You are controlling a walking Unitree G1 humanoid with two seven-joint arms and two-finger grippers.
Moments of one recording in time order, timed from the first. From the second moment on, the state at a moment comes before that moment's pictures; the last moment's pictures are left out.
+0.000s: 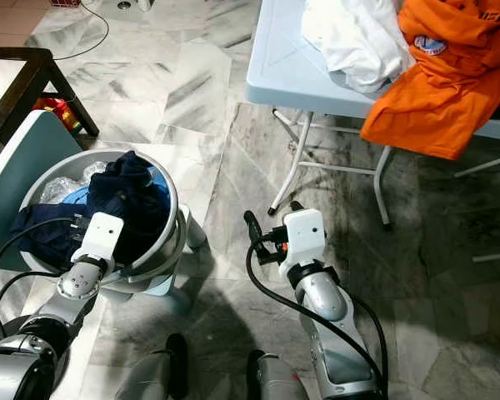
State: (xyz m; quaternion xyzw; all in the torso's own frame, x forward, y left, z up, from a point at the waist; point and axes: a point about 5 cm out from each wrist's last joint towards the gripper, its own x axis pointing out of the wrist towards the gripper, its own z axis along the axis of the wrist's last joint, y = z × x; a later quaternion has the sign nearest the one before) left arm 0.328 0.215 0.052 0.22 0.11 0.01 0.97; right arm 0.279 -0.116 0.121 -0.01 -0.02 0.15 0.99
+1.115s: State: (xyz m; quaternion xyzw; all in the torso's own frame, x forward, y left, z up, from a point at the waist) left arm 0.360 0.169 0.089 0.42 0.02 -0.07 0.91; right arm 0.279 -0.114 0.122 -0.01 -0.02 0.15 0.99
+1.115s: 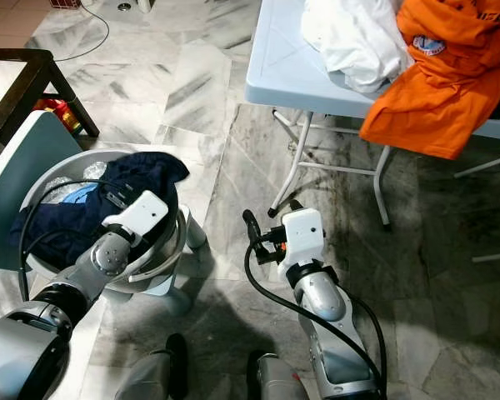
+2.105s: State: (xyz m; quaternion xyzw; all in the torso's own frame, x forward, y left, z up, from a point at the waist) left arm 0.296 0.275 0.042 0.43 0.14 0.04 0.89; right arm 0.276 -0.114 0.118 -0.01 -0.02 0.16 0.99
